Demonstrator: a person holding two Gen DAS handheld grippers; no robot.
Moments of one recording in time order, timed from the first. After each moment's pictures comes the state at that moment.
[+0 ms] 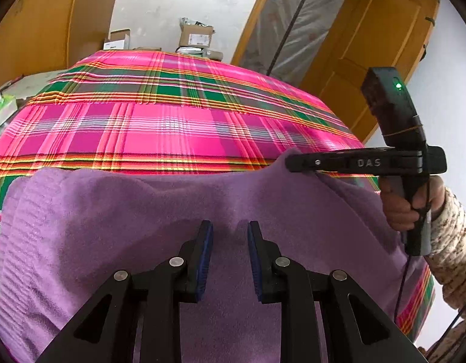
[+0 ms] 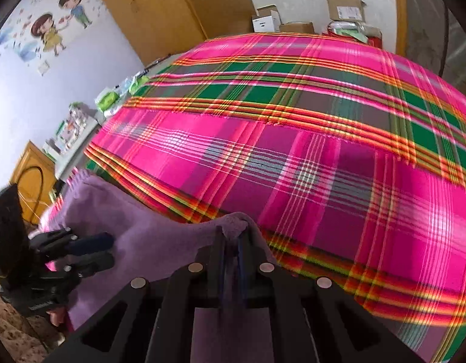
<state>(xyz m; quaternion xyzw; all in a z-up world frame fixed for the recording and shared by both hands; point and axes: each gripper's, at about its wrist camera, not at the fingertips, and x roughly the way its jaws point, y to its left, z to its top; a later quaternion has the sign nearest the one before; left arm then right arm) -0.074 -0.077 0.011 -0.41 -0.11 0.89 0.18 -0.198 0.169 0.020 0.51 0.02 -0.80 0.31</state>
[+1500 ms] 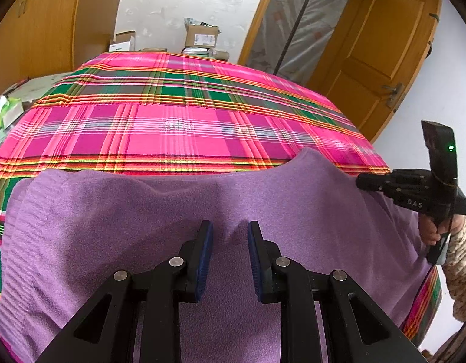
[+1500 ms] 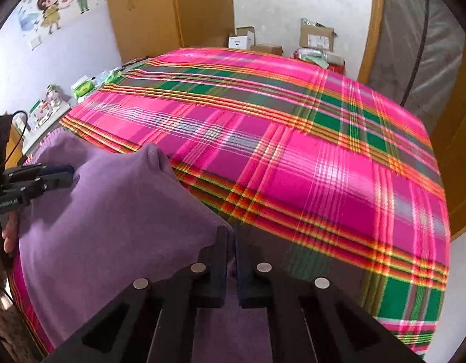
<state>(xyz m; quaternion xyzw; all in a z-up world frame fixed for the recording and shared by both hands) -0.079 -0.072 0.010 -0.41 -0.09 0.89 0.16 -0.142 0.255 0.026 0.45 0.10 -0.85 0.24</state>
